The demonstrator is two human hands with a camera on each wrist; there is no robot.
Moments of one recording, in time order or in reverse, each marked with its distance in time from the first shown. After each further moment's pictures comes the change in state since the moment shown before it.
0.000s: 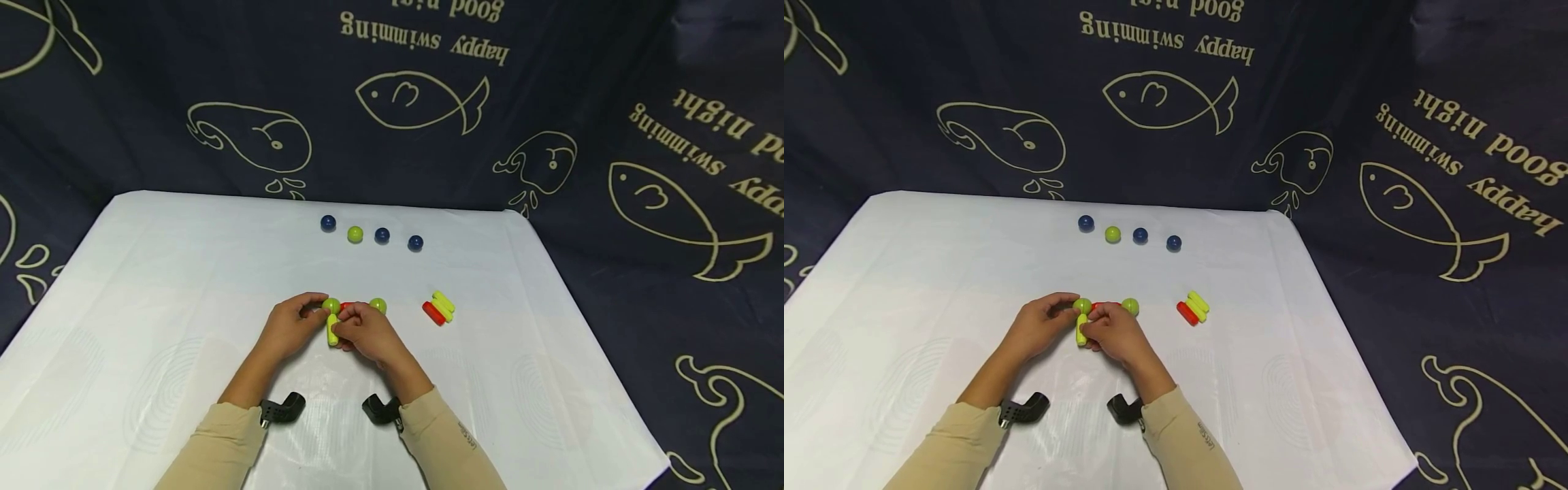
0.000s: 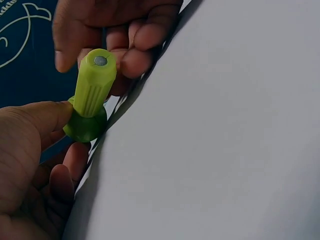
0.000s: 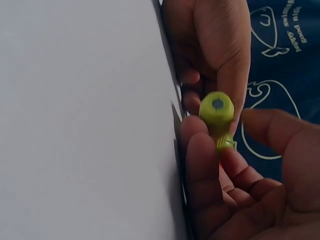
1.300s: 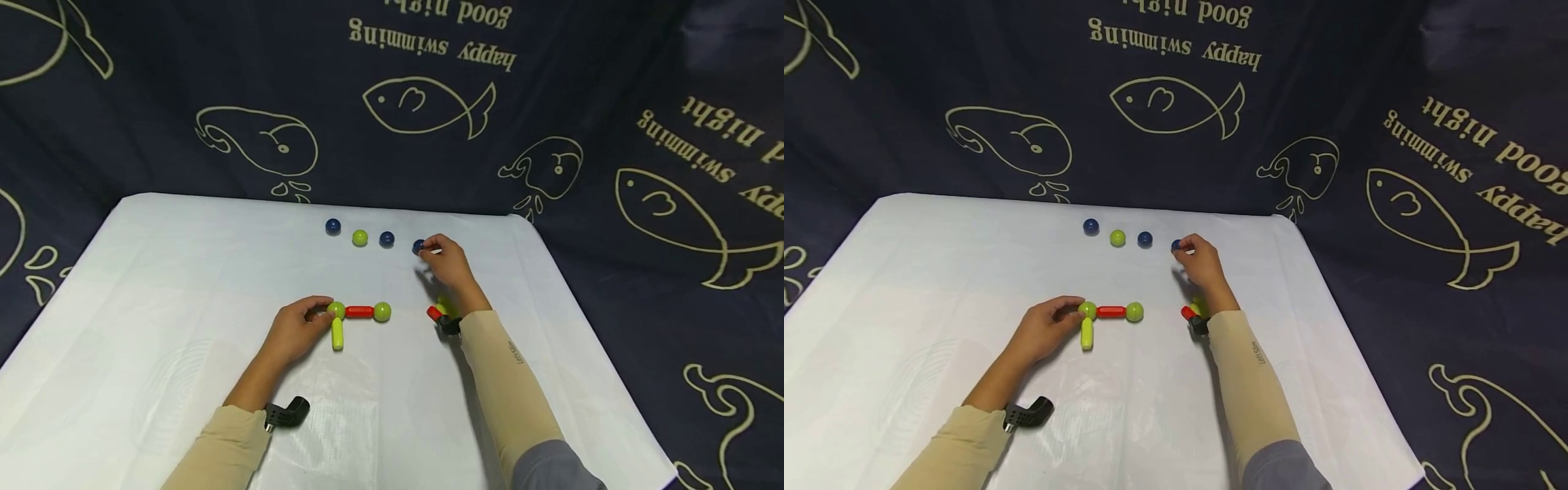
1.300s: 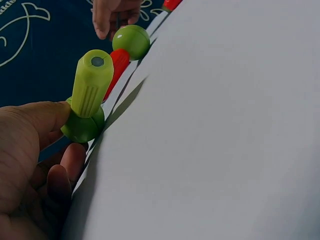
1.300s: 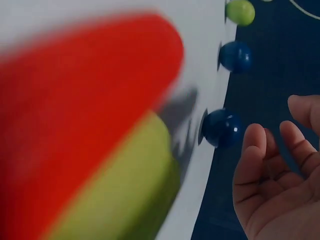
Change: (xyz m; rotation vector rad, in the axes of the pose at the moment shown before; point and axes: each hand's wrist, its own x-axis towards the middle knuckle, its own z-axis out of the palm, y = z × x) left_hand -0.001 0.004 0.002 0.005 -0.014 -0.050; right_hand 0.083 -0.023 -0.166 -0.496 0.321 -0.138
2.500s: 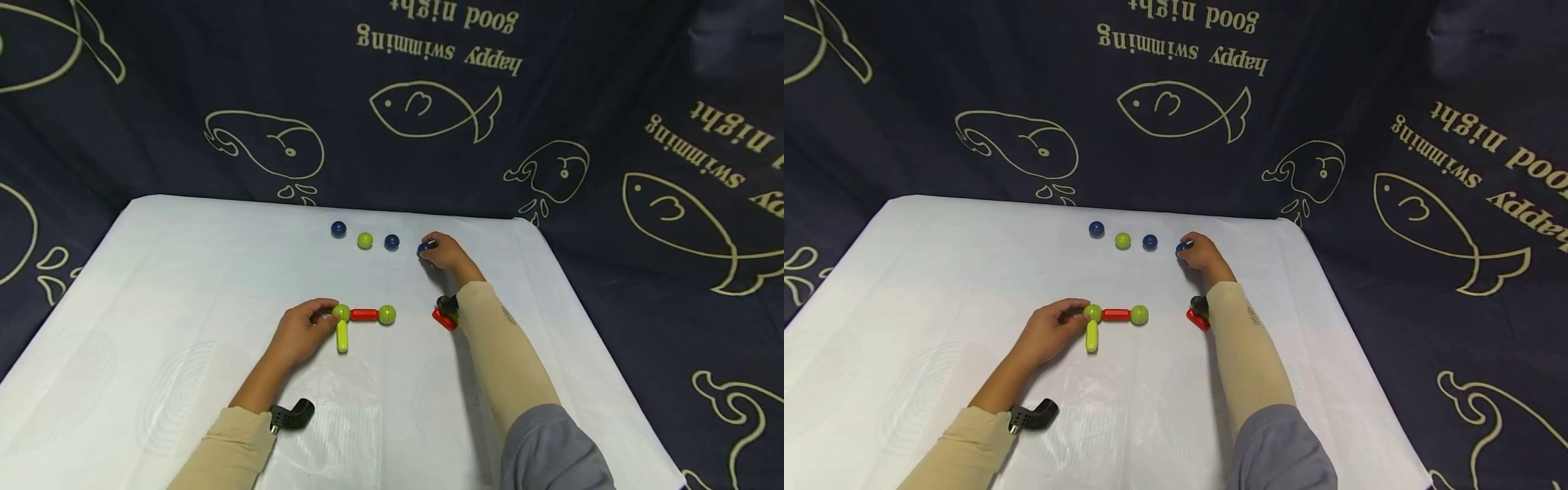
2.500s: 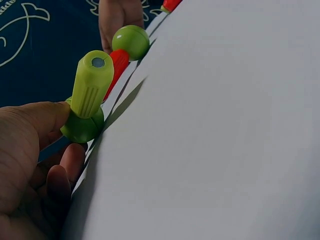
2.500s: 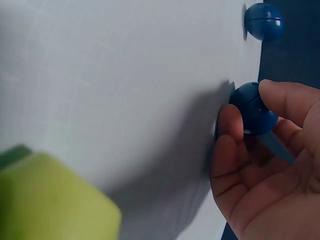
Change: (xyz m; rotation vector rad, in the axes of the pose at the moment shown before) left_hand 0.000 -0.003 0.001 -0.004 0.020 0.012; right_hand 0.055 0.006 0.005 -0.136 -0.241 0.195
